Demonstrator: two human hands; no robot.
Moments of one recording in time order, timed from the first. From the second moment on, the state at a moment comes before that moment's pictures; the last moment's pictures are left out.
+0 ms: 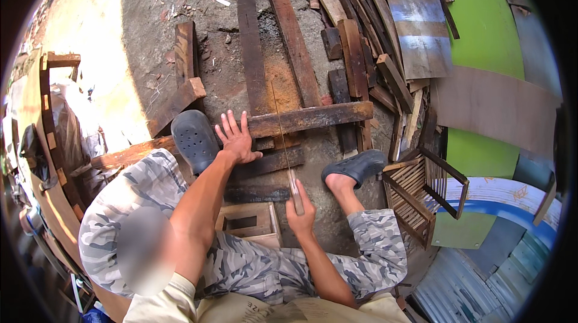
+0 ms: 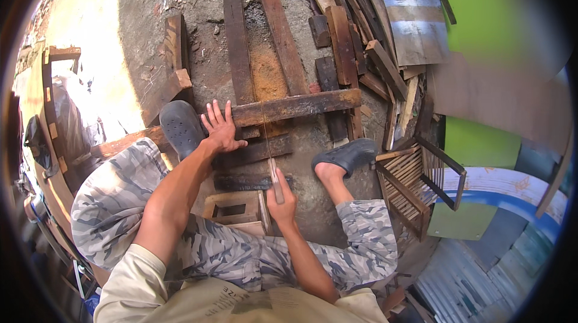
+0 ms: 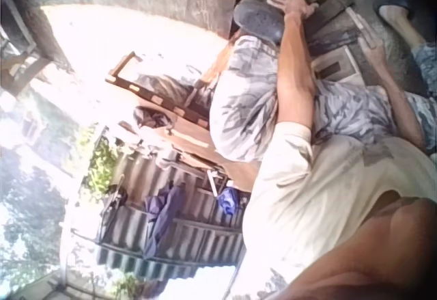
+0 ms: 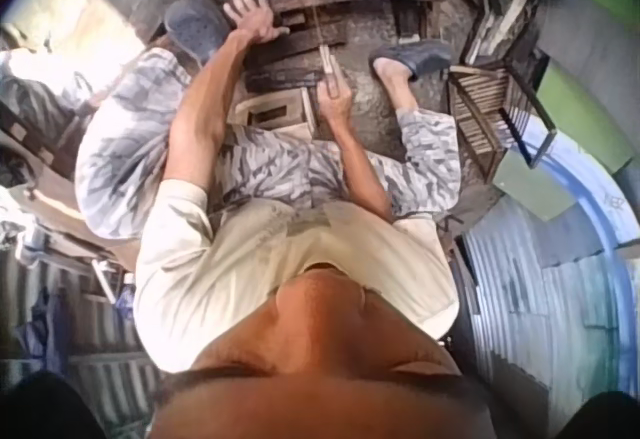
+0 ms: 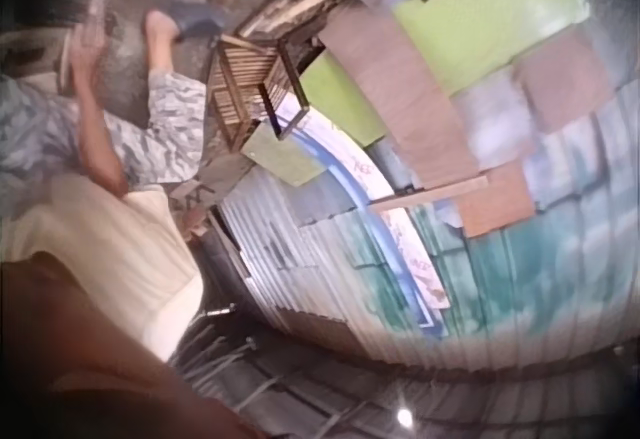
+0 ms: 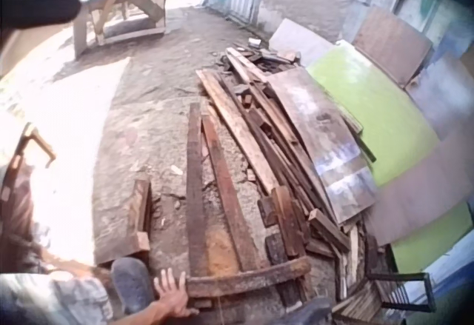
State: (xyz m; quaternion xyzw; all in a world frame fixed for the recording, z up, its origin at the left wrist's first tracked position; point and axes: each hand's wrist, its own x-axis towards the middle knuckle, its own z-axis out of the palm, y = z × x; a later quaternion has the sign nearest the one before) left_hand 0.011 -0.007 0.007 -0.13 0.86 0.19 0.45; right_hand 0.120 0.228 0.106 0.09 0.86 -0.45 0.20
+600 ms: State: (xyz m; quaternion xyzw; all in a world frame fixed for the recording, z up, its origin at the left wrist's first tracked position) left_hand 0.009 -0.005 0.009 -0.15 0.86 0.20 0.45; right_hand 0.166 0.253 0.186 0.06 0.89 -0.42 0.17
